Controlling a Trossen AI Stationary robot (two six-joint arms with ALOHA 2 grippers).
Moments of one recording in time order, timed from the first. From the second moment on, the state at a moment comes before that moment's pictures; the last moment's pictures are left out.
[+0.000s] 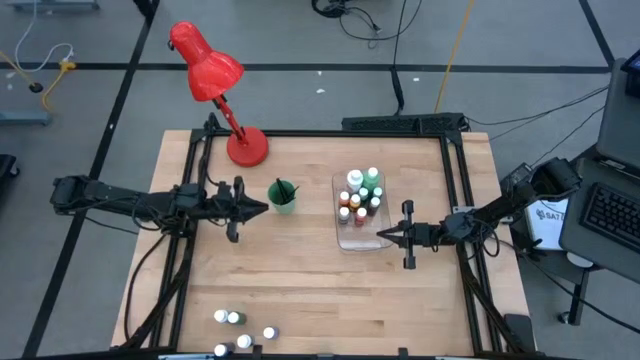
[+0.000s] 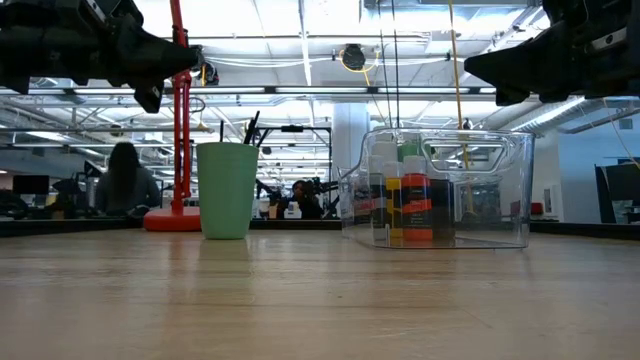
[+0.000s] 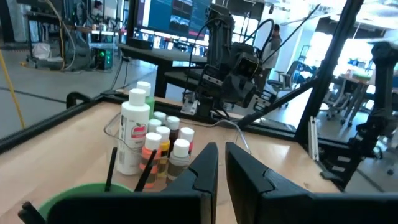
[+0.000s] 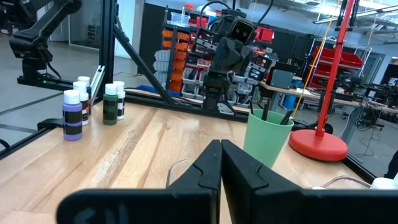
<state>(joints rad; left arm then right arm) -0.03 0.66 0.15 0.56 -0.05 -0.20 0.40 1.17 0.09 1.16 0.39 -0.18</state>
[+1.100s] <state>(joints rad) -0.52 1.13 0.98 -0.33 -0.17 -0.23 0.39 1.17 0.09 1.15 0.39 -0.15</state>
